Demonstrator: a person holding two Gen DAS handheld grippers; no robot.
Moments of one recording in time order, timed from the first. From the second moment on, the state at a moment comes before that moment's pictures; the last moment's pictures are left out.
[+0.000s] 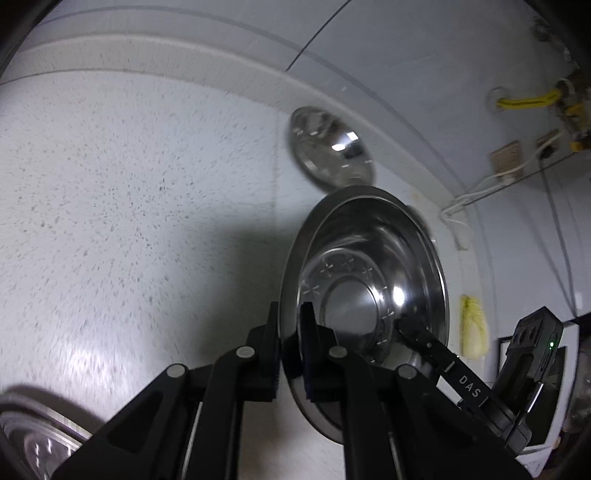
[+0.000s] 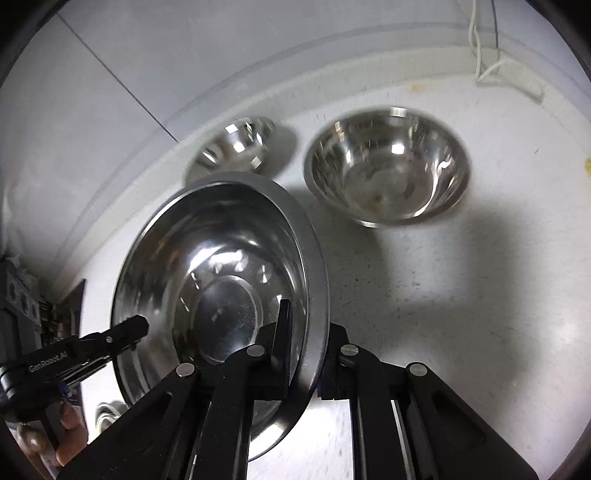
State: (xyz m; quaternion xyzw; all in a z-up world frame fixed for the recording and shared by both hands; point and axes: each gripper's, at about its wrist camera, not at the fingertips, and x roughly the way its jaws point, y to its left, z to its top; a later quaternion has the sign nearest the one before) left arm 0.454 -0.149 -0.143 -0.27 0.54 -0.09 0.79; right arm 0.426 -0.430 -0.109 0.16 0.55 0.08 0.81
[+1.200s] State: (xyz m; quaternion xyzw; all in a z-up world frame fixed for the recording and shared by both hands) left arm 0.261 -0.253 -0.181 -0.20 0.57 -0.11 0.79; right arm 0.209 -0.506 -0.101 0.16 0.58 0.06 0.80
